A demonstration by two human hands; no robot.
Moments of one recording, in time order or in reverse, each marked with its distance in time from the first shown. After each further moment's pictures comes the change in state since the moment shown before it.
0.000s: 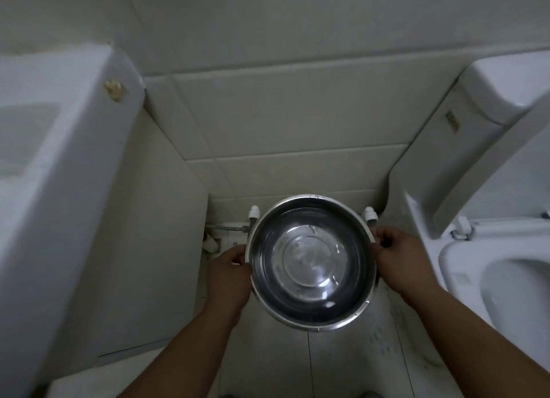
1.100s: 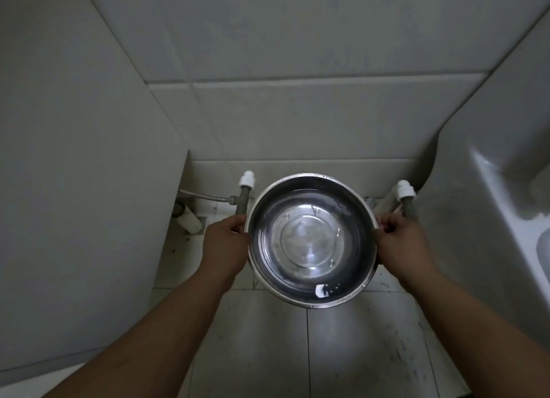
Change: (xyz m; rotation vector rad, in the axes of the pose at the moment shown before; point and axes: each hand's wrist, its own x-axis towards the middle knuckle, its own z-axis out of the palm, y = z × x) left_hand 0.141 -0.134 0.044 0.111 -0.004 0.059; right_hand 0.117 0.126 0.131 0.160 0.051 0.000
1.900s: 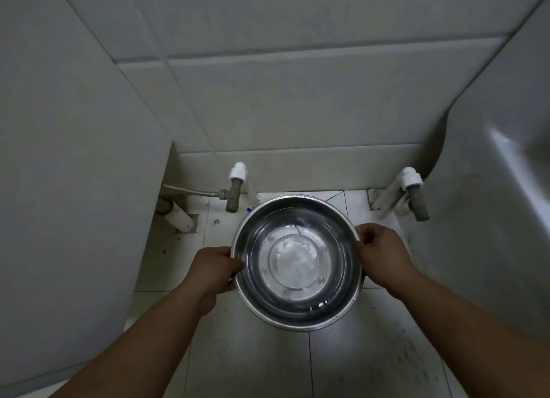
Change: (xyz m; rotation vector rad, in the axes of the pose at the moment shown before) left_hand 0.026 -0.068 -0.007 0.078 -0.172 -0.319; right_hand 0.010 0.038 0.036 -0.189 -0.151 0.001
